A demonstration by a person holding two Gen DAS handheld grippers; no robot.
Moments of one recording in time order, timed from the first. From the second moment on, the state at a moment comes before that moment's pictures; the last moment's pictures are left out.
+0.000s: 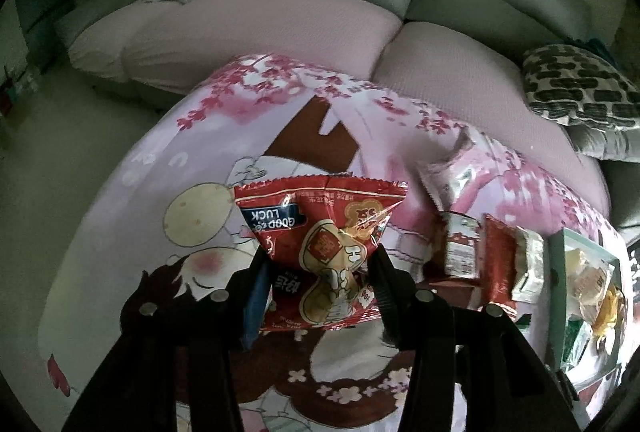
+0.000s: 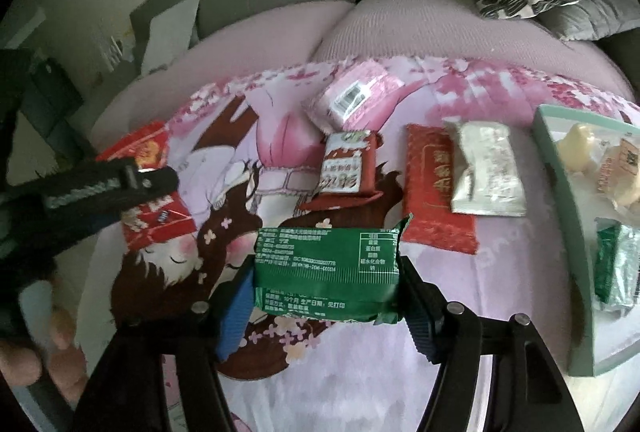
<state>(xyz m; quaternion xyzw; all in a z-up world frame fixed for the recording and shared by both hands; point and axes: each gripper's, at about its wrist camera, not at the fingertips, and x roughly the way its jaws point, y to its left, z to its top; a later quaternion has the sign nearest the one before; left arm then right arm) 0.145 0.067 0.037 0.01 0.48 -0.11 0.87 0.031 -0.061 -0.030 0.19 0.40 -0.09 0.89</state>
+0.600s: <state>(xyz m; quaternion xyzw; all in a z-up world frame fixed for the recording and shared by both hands) 0.117 0.011 0.067 0.02 0.45 -0.17 0.88 -0.045 -0.159 0.021 0.26 0.30 -0.20 0.90</state>
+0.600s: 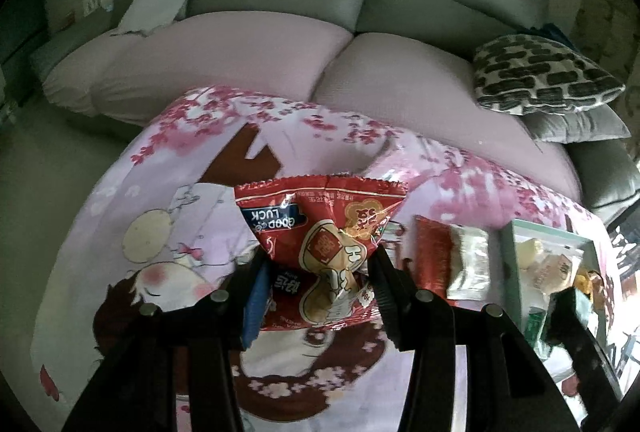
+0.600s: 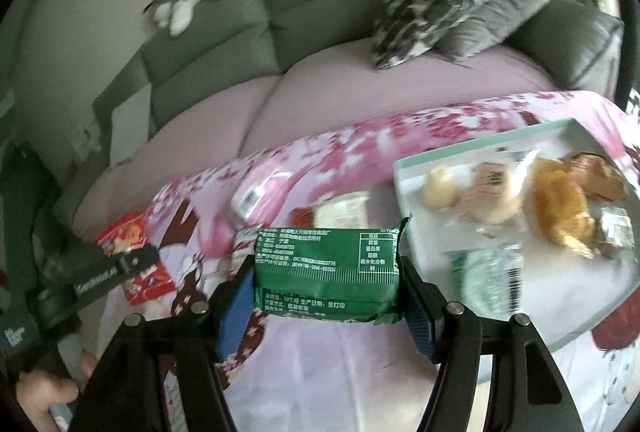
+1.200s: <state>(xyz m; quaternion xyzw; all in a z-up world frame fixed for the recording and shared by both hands) 0.073 -0.081 0.077 0.07 0.43 -0.27 0.86 -0.130 -0.275 0.023 0.36 0.23 -0.32 0.85</state>
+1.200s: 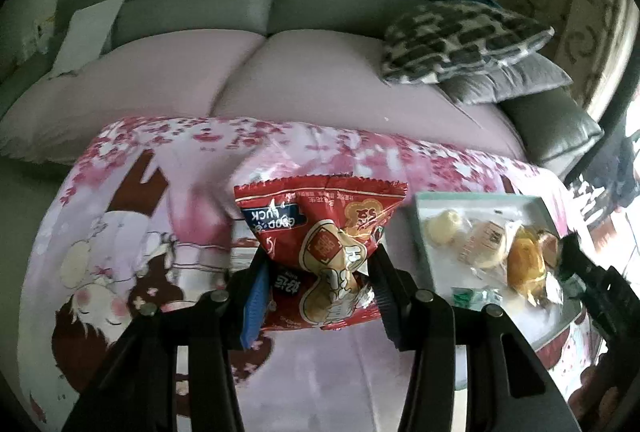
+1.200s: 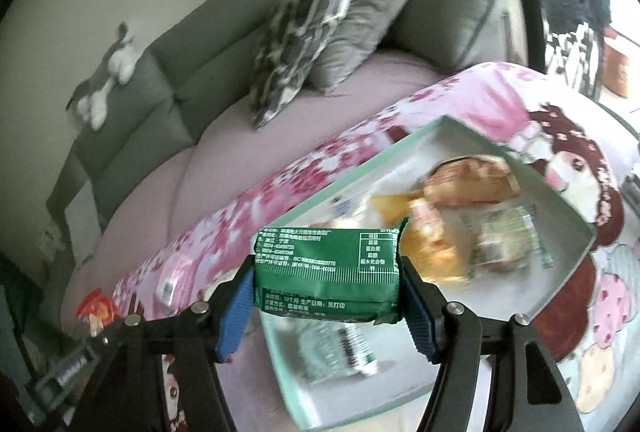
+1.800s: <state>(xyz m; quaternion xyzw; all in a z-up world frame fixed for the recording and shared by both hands) 0.005 -0.182 0.059 0.16 0.40 -0.37 0.82 -0.195 -0.347 0.017 0.41 0.19 -0.40 0.80</state>
